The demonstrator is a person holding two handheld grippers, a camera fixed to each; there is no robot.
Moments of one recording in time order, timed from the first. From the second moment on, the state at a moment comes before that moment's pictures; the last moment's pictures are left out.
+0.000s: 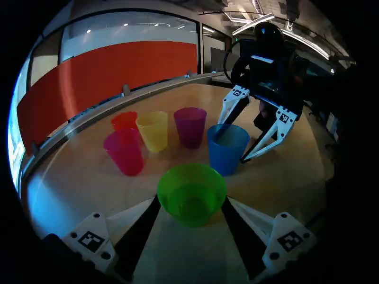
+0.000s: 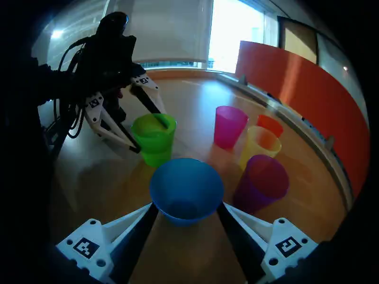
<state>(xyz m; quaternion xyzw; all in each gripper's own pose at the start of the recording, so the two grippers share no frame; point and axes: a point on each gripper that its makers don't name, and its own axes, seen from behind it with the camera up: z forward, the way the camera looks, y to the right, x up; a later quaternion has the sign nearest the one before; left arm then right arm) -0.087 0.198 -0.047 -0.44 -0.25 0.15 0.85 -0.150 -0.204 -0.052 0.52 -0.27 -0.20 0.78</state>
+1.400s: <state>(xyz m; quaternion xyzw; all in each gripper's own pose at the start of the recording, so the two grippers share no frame) -0.082 0.153 -0.063 -0.39 -0.25 0.16 0.87 -0.140 -0.172 -0.066 0.49 -0.26 -0.20 0.80</state>
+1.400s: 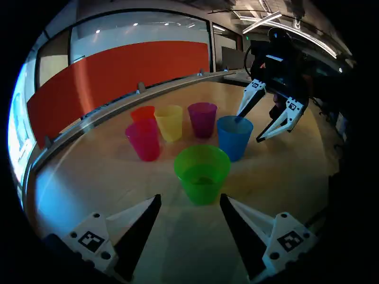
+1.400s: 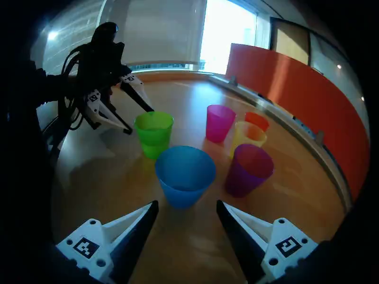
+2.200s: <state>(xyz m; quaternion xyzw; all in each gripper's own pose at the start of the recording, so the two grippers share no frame) -0.060 0.115 -0.057 -0.33 -0.22 0.12 0.91 -0.125 -0.139 -0.064 0.43 -0.26 -0.17 0.85</state>
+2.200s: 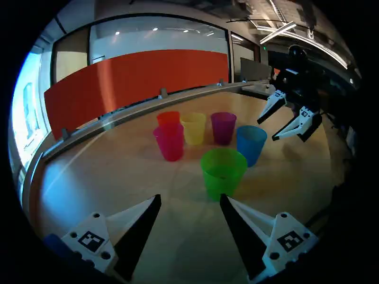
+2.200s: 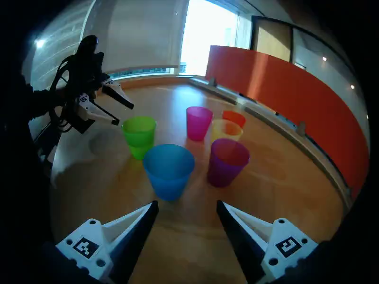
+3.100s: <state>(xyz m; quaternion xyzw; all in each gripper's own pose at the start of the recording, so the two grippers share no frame) -0.001 0.055 -0.035 -0.19 -0.13 0.07 0.97 -0.081 -0.090 -0.056 0.31 -0.21 -0.11 0.92</state>
